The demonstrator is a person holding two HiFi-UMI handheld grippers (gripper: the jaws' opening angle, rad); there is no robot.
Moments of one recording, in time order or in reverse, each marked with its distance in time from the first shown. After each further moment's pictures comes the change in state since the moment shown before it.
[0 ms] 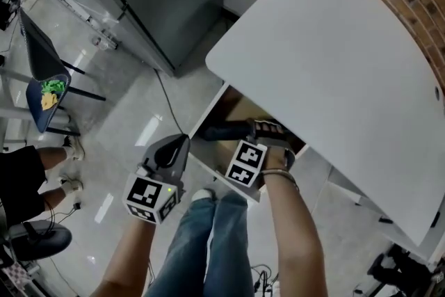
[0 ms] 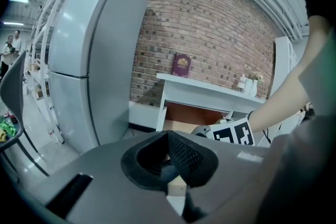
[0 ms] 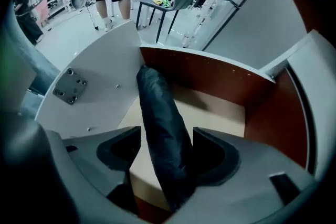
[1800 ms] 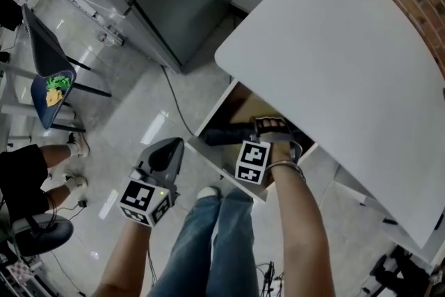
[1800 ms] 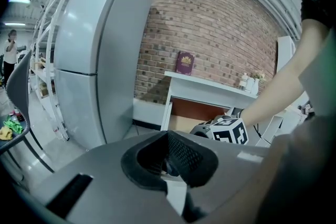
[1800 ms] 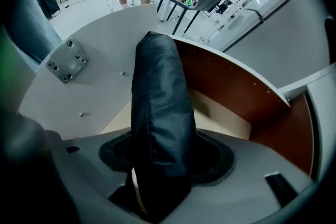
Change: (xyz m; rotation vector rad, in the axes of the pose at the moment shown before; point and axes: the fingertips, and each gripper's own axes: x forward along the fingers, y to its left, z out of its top) left arm -0.023 0.022 -0.018 -0.006 0.022 0.015; right arm 0.021 0.007 0.004 -0.219 0.009 -0.015
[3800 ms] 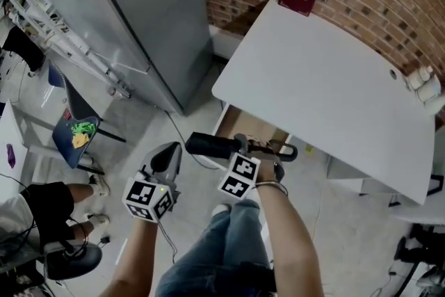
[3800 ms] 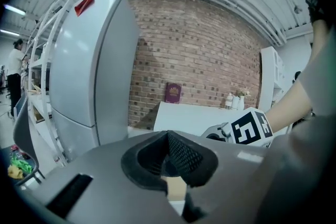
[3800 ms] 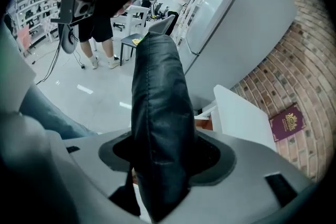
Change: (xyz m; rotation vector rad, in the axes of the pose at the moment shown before) left arm -0.134 -0.029 0.153 0.093 -0.177 -0.077; right arm -0.248 -0.033 0.081 0.470 -0.147 -0.114
